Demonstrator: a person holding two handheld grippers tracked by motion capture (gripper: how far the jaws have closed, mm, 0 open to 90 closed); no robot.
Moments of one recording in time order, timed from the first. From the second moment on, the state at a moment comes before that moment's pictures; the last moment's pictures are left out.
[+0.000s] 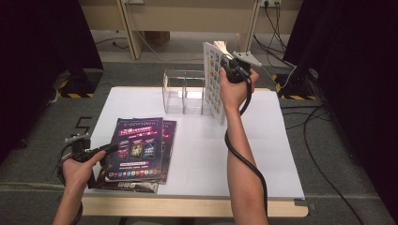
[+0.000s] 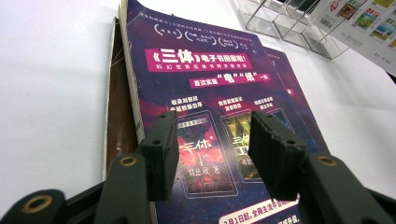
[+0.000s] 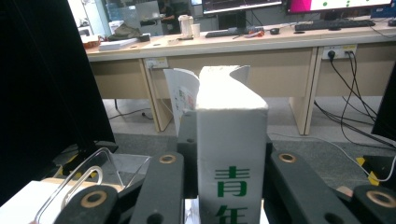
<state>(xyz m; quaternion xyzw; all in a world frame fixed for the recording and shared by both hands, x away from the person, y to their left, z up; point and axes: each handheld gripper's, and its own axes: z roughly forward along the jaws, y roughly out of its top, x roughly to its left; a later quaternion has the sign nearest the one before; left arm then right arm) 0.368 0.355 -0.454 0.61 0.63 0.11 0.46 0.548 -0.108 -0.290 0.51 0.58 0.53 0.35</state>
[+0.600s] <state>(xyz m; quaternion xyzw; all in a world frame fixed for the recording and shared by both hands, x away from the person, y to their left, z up) 0.369 0.356 -0.455 0.61 0.63 0.11 0.46 0.564 -0.101 -0.294 0.51 0.58 0.52 0.36</state>
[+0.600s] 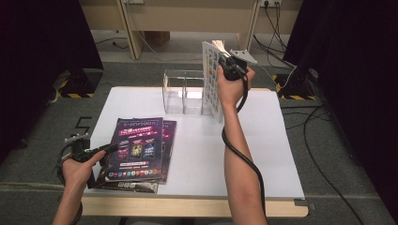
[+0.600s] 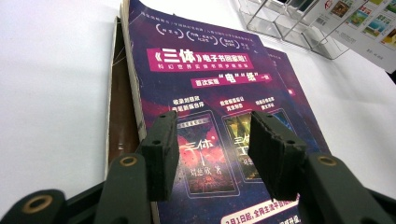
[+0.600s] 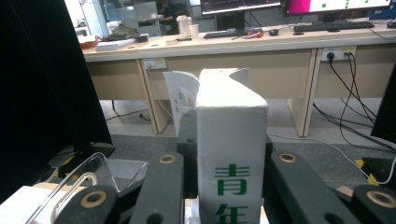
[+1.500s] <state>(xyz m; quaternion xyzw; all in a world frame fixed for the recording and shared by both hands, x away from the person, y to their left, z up) 0.368 0.351 -0.455 0.62 0.63 0.11 0.46 0.529 -0.108 -0.316 0.52 0.61 0.48 0.35</state>
